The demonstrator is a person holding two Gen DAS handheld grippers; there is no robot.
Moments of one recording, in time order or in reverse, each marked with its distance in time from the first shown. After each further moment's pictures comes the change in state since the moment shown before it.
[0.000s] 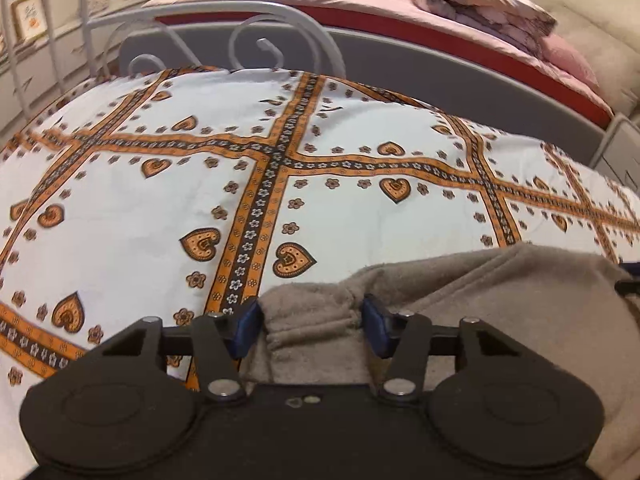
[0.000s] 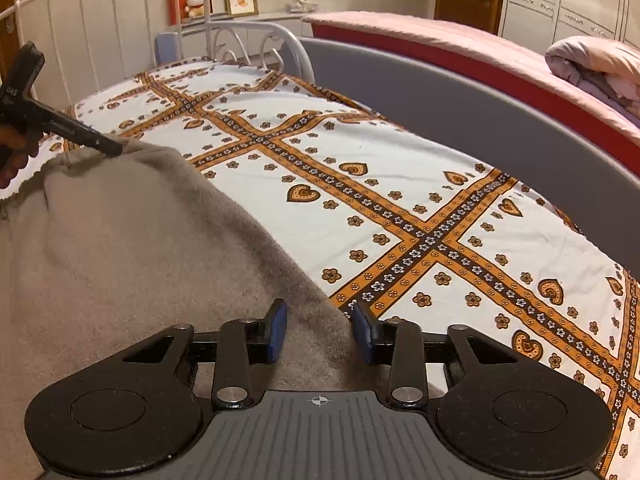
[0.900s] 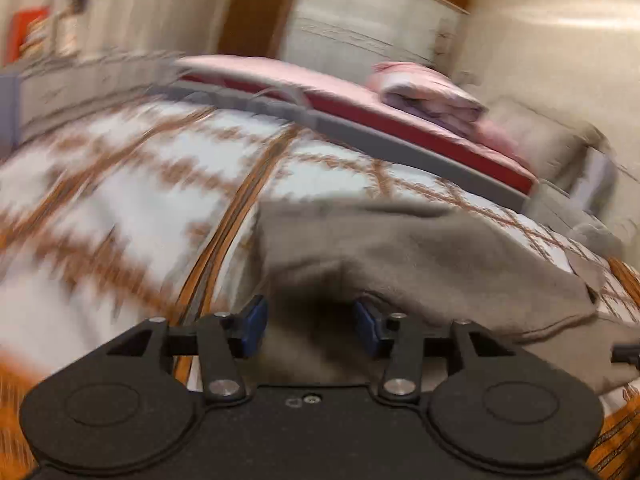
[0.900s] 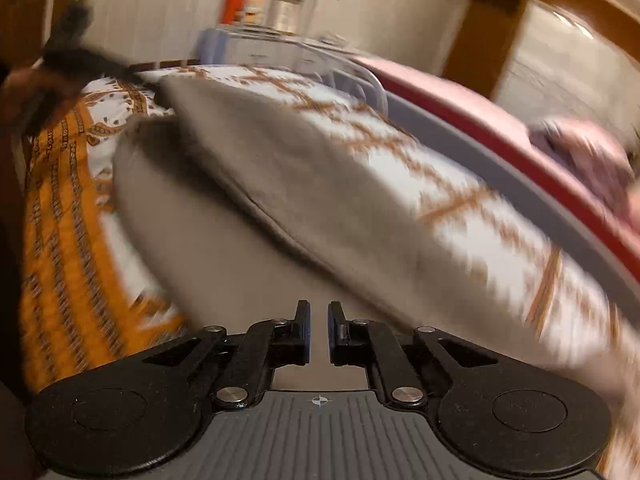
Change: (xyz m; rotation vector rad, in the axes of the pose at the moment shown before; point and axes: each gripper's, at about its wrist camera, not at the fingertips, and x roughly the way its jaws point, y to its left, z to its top) left arm -0.210 -0.002 -0.229 -0.178 -0.300 -0.130; right arm -0.213 0.244 -0.179 -0.142 -0.100 -0.172
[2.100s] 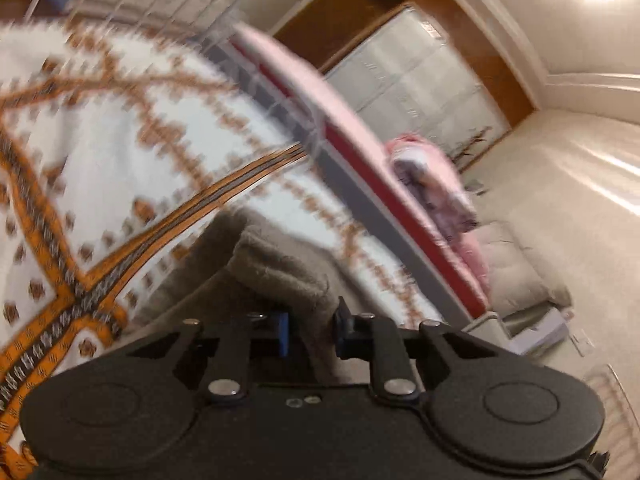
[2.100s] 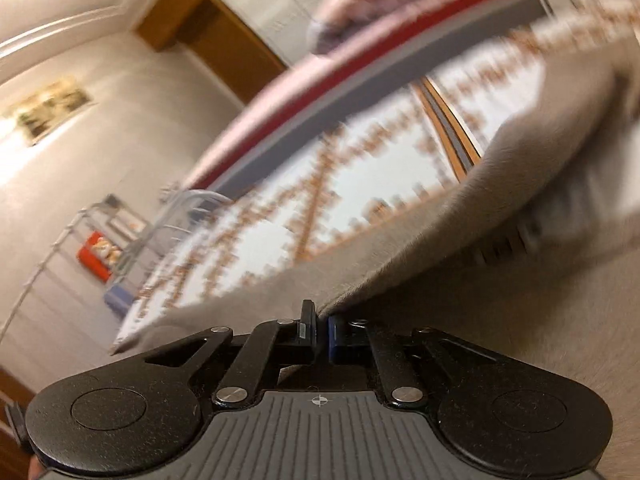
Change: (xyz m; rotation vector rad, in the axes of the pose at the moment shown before) left arm 0.024 0.013 0.037 -0.443 -0.082 -0.189; right arm 0.018 -0.162 -0.022 1.057 -0.236 0.065
